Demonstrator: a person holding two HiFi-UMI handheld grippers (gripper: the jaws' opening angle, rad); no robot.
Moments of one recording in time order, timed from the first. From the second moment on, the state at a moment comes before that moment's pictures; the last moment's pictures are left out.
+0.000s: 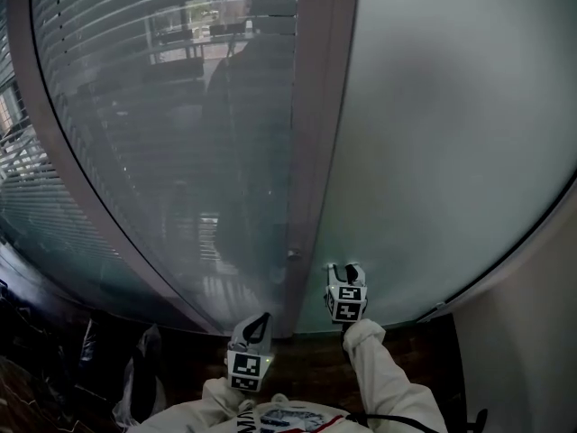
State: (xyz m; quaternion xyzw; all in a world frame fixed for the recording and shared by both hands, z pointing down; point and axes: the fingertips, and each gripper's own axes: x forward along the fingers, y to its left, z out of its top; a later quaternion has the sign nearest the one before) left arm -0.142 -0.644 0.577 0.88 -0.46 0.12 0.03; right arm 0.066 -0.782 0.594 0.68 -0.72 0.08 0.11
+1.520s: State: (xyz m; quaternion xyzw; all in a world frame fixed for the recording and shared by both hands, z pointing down) left arm -0.135 -0.649 0.583 0.87 -0.47 0.13 0.03; right arm 0.067 -0.788 0.600 0.67 -0.73 0.06 0.10
